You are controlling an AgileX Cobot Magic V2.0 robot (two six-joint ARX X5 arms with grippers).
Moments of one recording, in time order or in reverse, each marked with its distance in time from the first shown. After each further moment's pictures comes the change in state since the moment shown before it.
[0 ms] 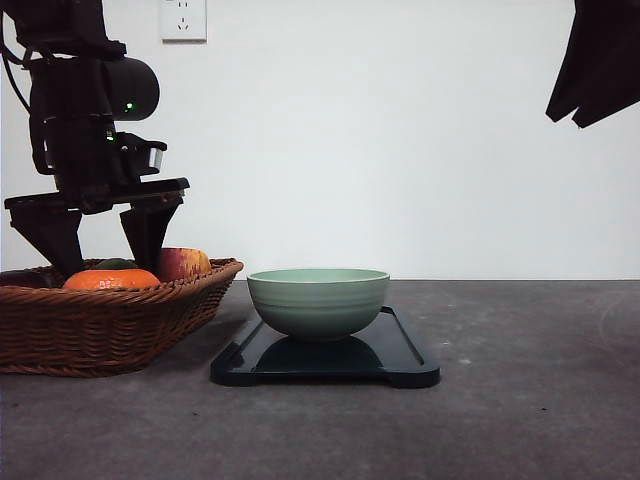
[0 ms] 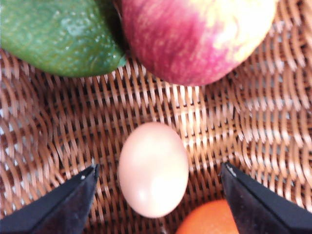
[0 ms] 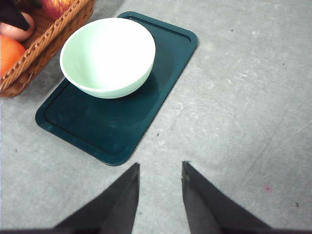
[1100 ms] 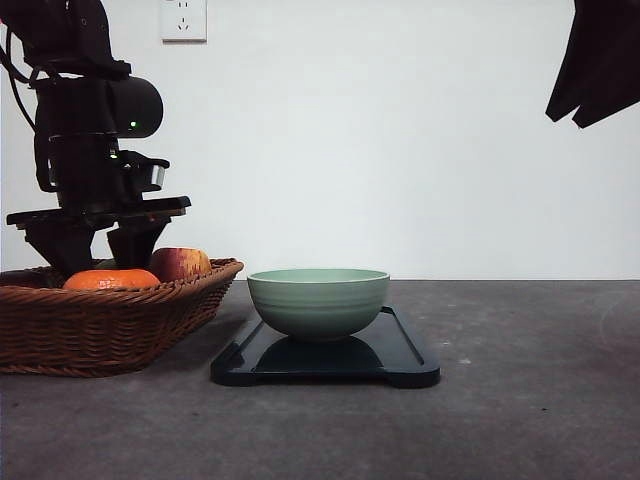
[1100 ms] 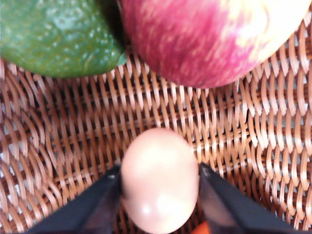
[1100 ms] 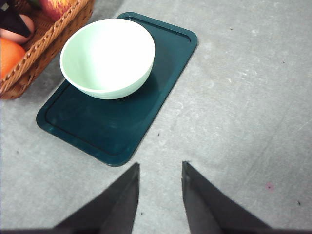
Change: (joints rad) left_arx 0.000 0.042 0.000 0.007 -0.006 0.001; right_arx 0.000 0.000 0.000 0.000 0.000 0.015
